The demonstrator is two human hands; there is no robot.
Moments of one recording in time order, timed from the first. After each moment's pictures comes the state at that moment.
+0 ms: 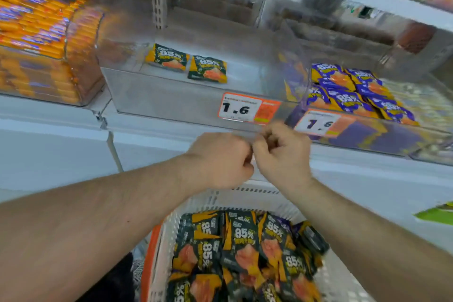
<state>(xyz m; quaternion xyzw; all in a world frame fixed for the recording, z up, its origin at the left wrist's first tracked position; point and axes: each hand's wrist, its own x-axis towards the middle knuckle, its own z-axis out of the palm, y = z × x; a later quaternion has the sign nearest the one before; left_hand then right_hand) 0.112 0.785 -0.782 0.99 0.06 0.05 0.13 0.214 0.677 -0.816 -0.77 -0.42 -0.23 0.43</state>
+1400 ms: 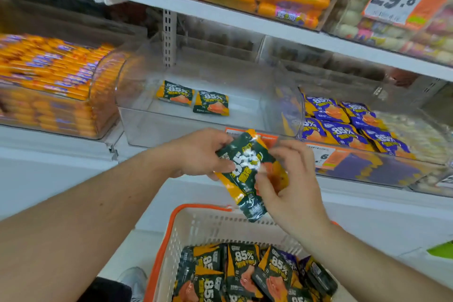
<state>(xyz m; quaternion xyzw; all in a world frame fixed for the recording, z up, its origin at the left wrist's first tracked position) 0.109 0.843 -0.750 0.82 0.11 -0.03 0.56 0.196 0.653 -0.787 -0.76 -0.46 -0.15 0.43</state>
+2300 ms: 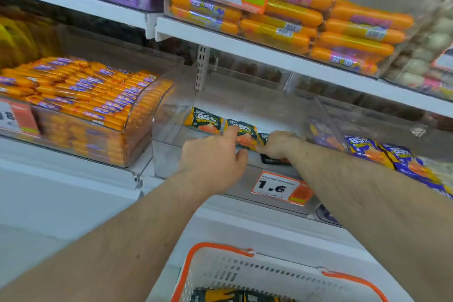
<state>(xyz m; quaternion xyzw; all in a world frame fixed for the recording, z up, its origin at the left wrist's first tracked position) 0.121 0.885 -0.742 0.93 0.30 0.20 0.10 0.334 0.853 -0.752 -0.94 -0.32 0.08 -0.08</state>
